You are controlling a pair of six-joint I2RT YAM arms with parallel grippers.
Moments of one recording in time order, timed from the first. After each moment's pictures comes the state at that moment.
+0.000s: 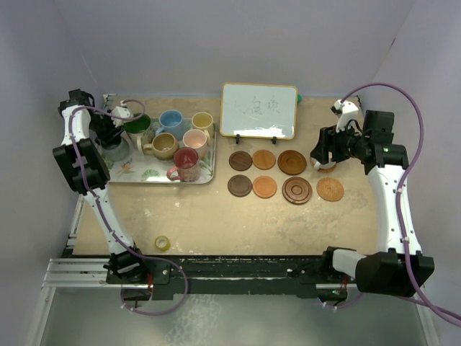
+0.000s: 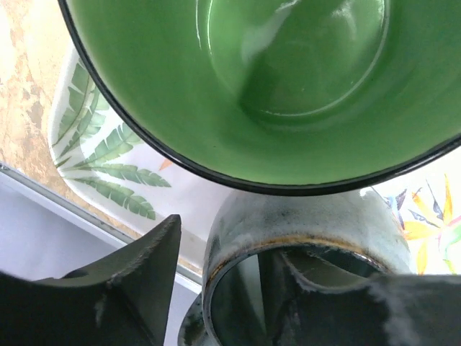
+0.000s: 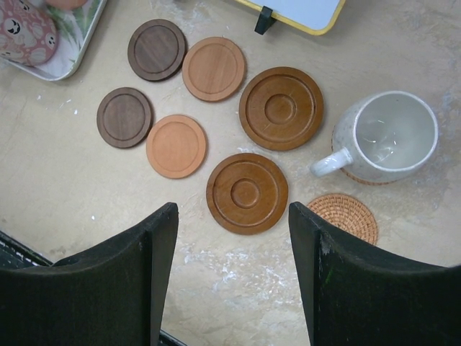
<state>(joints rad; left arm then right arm) 0.40 2.37 2.17 -1.09 0.53 1.44 -0.12 1.19 1.28 -0.86 -0.51 -0.25</state>
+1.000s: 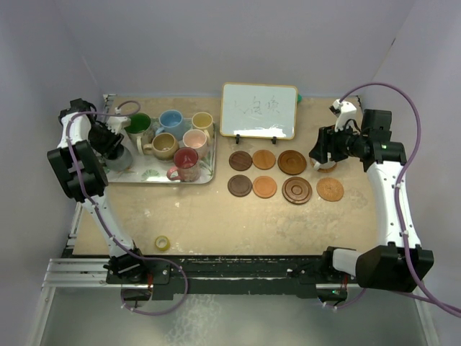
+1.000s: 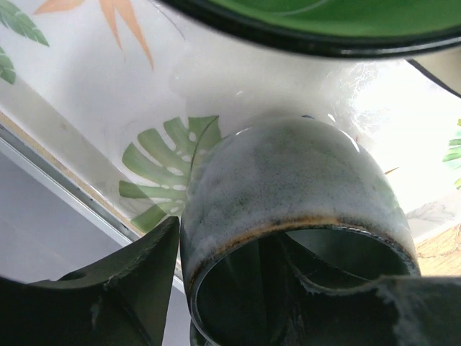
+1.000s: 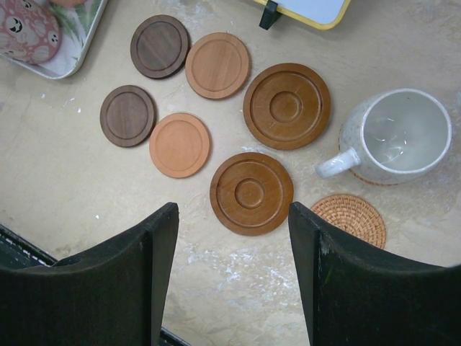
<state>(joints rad) 0.41 2.19 1.87 -1.04 0.31 1.03 -0.12 1.22 1.28 -0.86 -0.53 -0.24</state>
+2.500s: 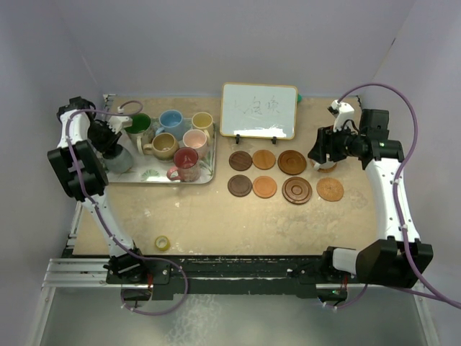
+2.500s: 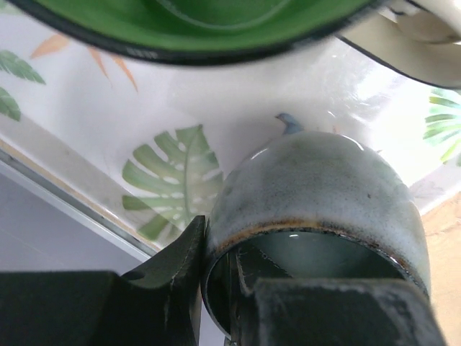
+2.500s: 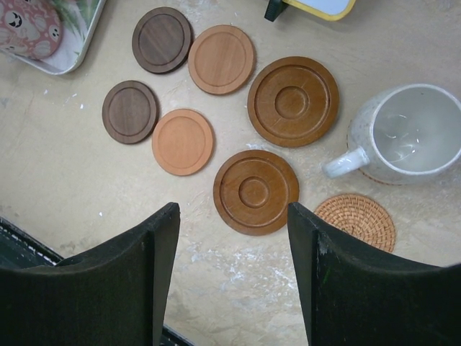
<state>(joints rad) 0.41 2.23 1.96 -1.14 0.38 1.17 -0.12 1.25 1.28 -0.85 -0.54 -0.24</state>
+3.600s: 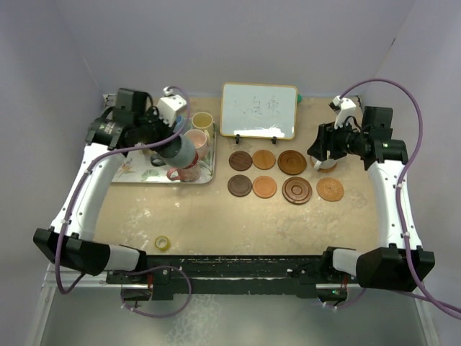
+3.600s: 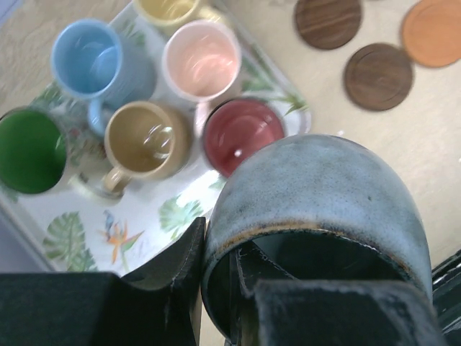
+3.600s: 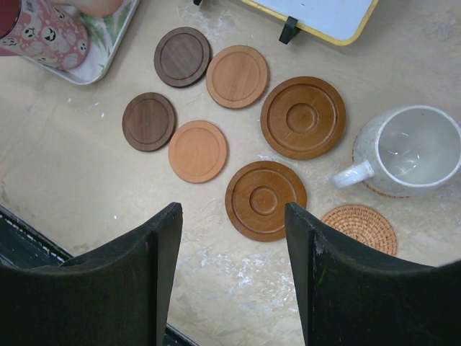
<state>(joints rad) -0.18 1.35 1.58 -1.03 0.27 0.43 -0.11 1.23 1.33 -0.88 -0.57 -0.22</state>
